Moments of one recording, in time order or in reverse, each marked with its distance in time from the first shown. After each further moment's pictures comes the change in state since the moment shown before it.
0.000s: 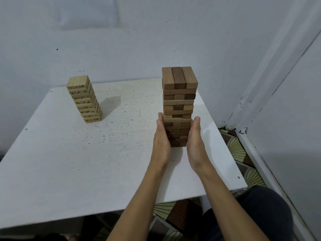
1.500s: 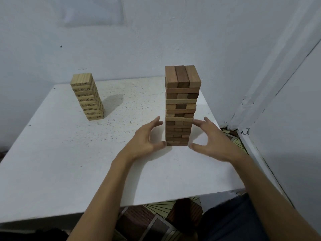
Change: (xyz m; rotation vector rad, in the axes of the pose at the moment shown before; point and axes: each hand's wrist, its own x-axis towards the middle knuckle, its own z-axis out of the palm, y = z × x) left_hand 0.028 -0.004 -0.086 0.622 -0.343 0.064; right_hand 0.017 -0.014 -0.083 -1.022 -0.316 -0.015
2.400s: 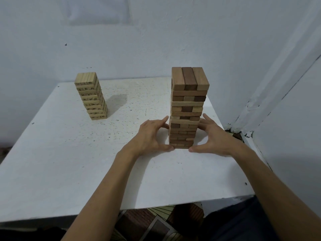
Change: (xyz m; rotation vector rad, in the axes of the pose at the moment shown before) left_hand 0.027 -0.008 -0.003 0.284 -0.044 0.132; right_hand 0.040 0.017 -0.003 -0.075 -0.119 -0.108
